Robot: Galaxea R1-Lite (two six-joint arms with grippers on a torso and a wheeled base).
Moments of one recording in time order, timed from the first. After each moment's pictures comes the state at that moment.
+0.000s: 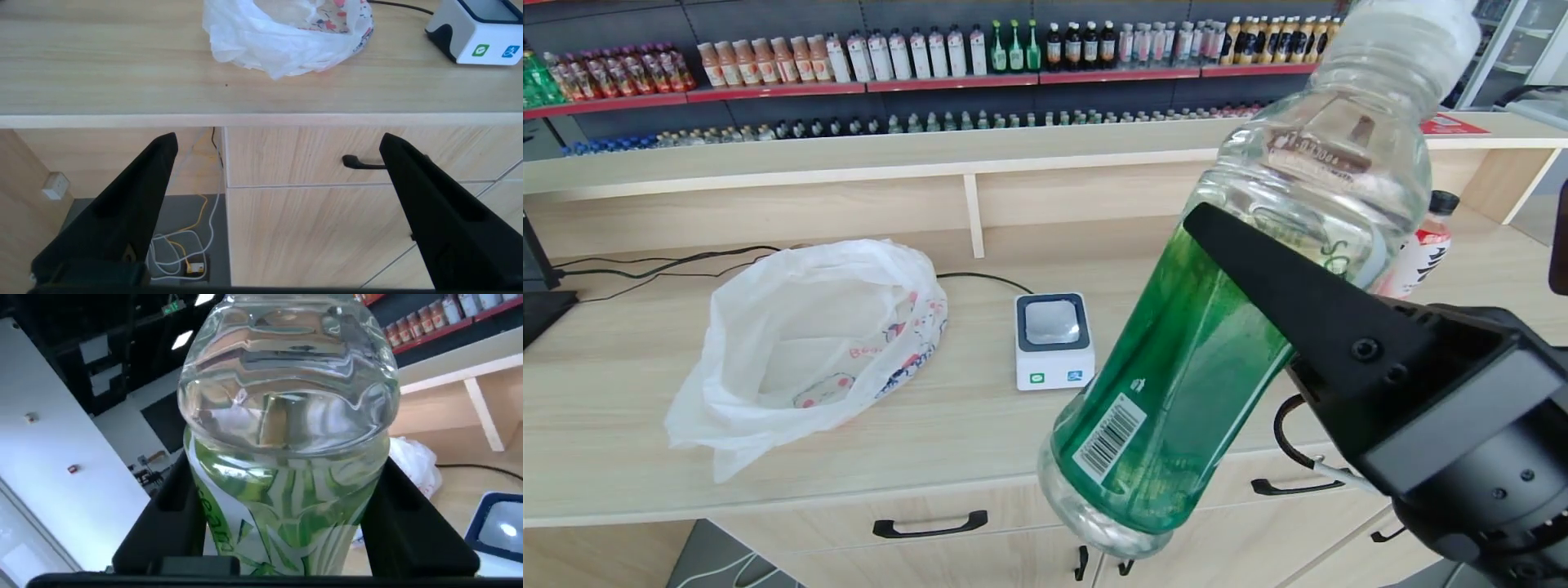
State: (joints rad) left arm 0.00 0.00 0.00 0.00 0.00 0.01; right arm 1.00 1.52 -0.52 -1.57 -0.07 0.38
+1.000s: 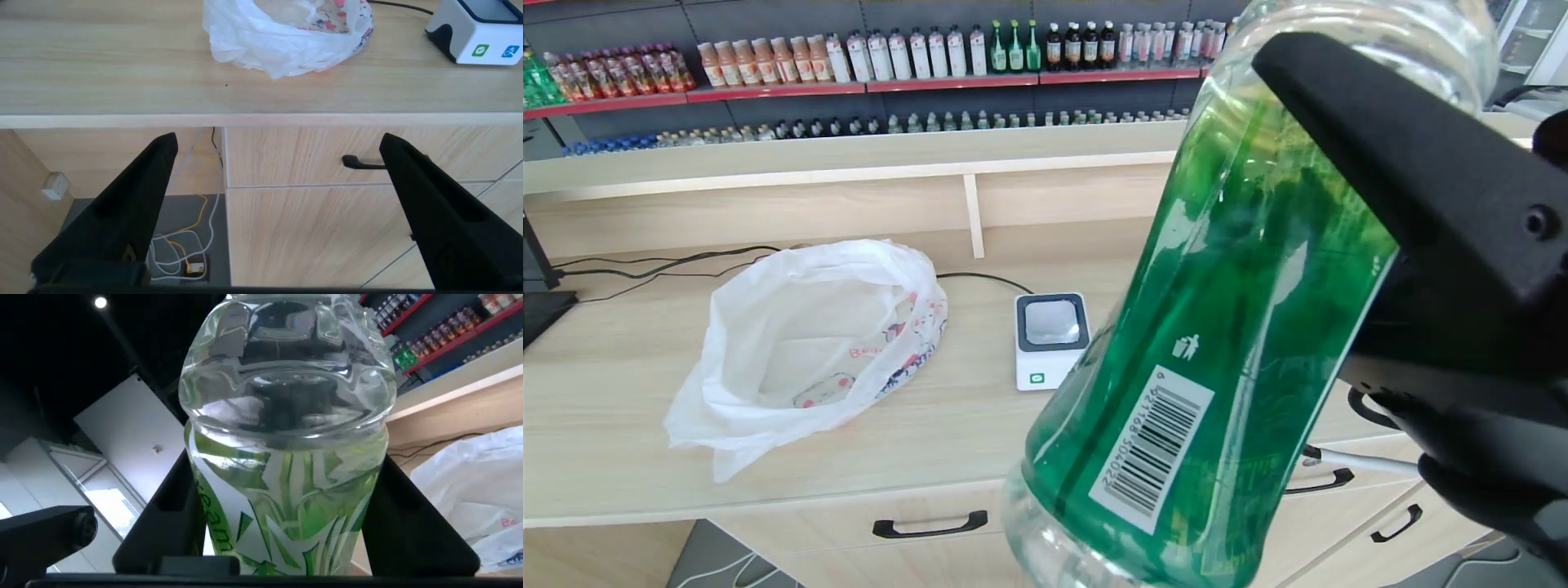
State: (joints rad) left arm 0.00 0.00 0.00 0.00 0.00 0.01; right arm 1.02 1.52 -0.62 -1.57 0.05 0.70
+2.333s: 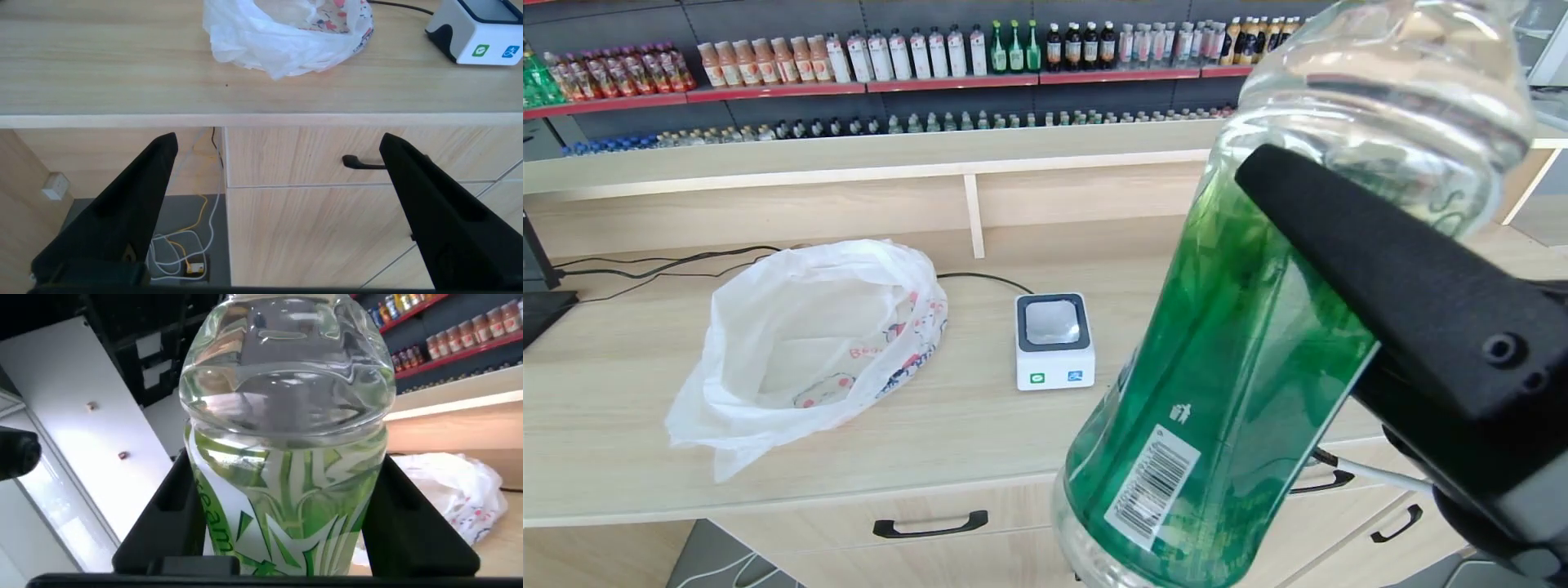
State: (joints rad) left arm 0.00 0.00 0.00 0.00 0.00 0.01; right arm 1.02 1.49 -0.54 -1.57 0.05 0.40
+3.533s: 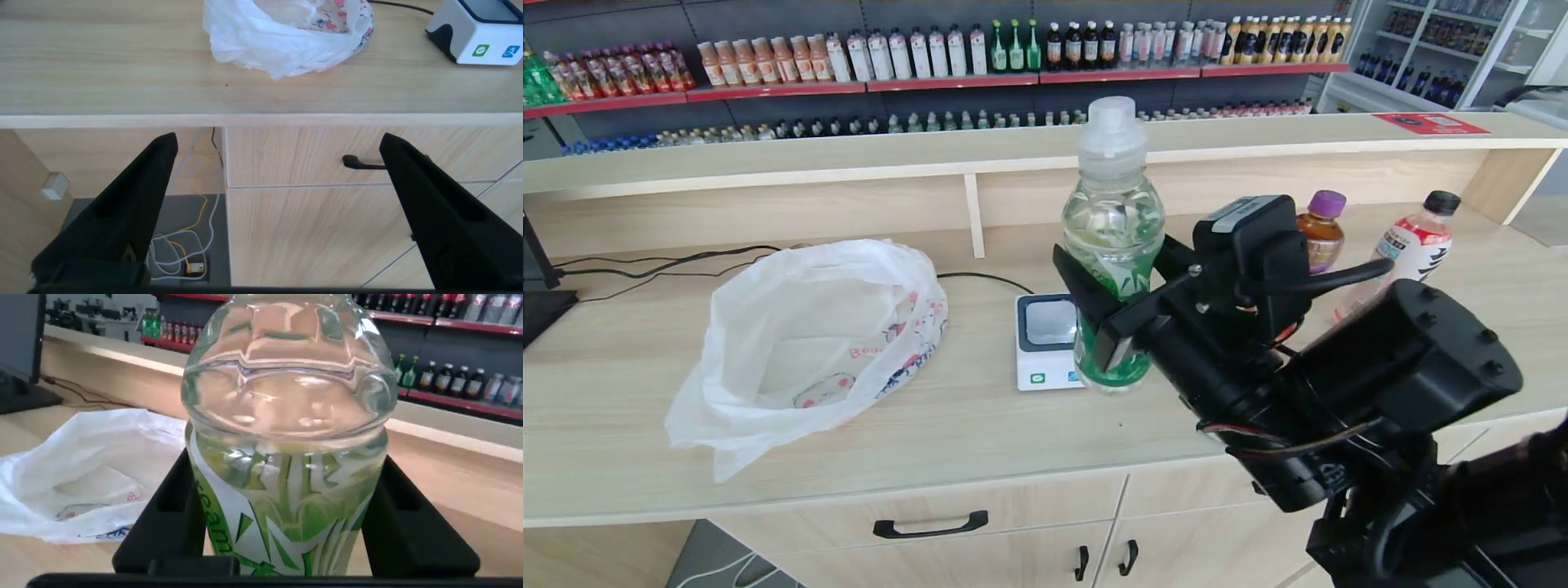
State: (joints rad) left arm 0.00 0.00 0.00 0.00 0.00 0.01; right arm 0.84 1.88 -0.80 -1.57 -0.17 -0.35
